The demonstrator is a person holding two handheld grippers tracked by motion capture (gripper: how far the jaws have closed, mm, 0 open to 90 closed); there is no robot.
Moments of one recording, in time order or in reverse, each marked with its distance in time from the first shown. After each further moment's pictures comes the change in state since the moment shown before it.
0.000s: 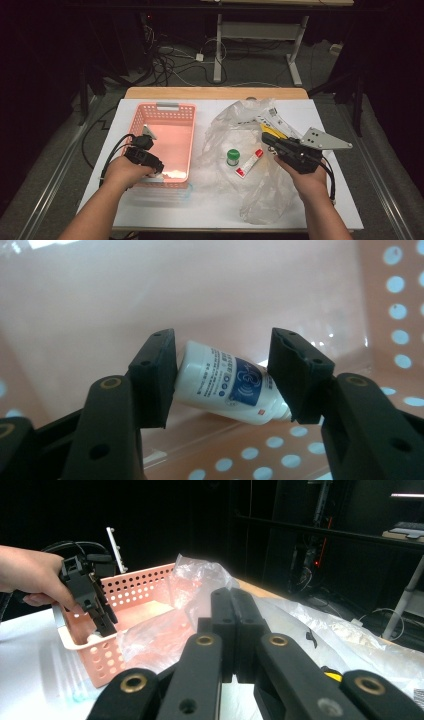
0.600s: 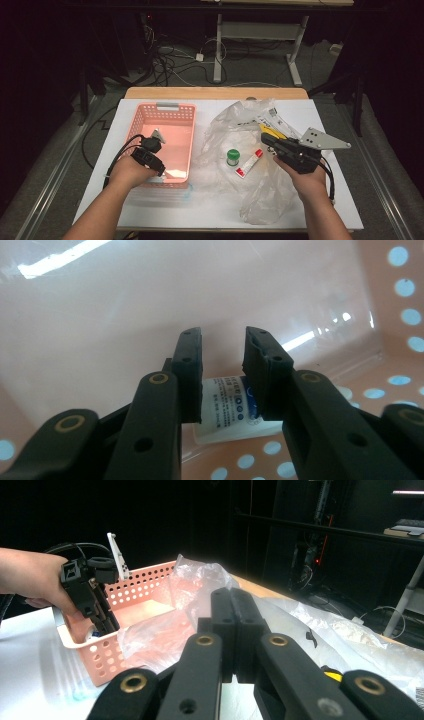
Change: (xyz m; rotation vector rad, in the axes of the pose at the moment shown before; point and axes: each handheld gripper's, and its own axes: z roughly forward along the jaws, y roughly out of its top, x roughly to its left) left arm -0.014 0.003 0.009 0.034 0.055 0.121; right arm 0.000 -0.002 0.002 0.006 0.001 0.001
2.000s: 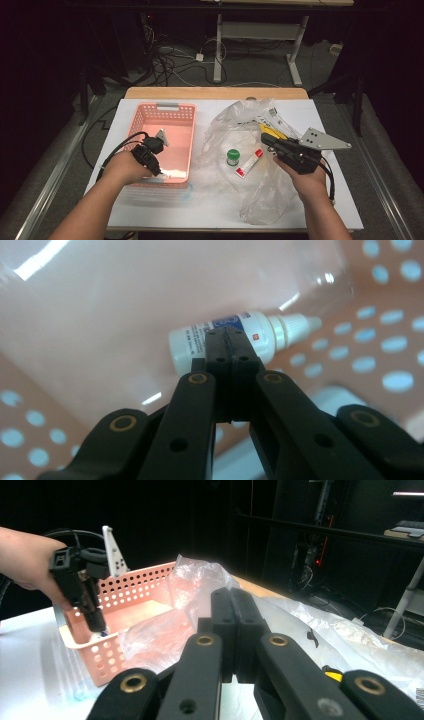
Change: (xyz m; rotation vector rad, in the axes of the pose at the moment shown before) left arm -0.011 0.006 -0.020 0.124 0.017 0.157; right arm 0.001 0.001 -0.001 -0.001 0.002 -0.004
